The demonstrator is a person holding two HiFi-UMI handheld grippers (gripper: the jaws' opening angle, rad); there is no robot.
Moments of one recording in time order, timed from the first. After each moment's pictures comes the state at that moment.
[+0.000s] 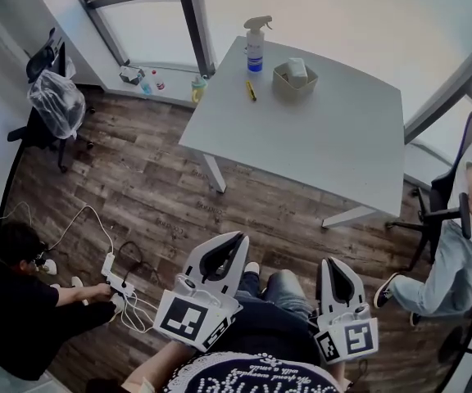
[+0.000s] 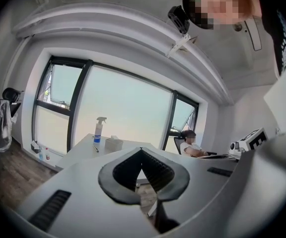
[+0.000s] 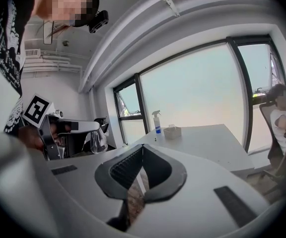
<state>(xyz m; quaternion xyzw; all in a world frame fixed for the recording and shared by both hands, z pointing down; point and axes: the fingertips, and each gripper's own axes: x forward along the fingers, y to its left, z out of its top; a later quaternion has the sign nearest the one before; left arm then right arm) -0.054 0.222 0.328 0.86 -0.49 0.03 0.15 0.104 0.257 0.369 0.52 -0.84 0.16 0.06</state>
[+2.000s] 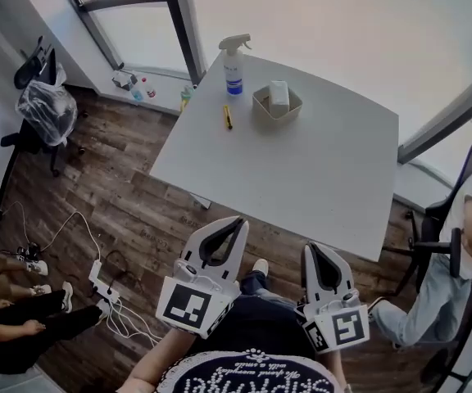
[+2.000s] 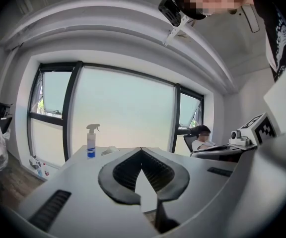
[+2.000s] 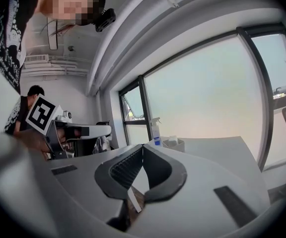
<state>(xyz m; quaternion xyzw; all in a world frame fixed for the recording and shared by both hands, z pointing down) 0.019 0.069 0.329 0.85 -0.51 0.05 0.11 0.140 0.098 0.361 0.46 -0.87 0.14 0.05</state>
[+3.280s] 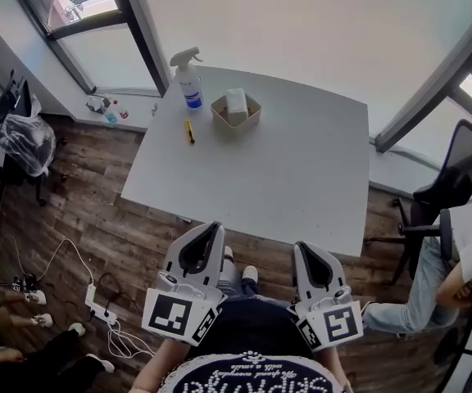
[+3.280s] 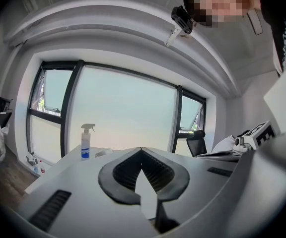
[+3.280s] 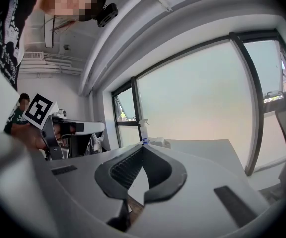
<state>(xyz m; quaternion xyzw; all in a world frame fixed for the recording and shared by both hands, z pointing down) 0.052 0.050 0.328 0.85 -0.52 0.03 0.11 0.193 0.082 0.366 0.50 -0.85 0.12 0.05</state>
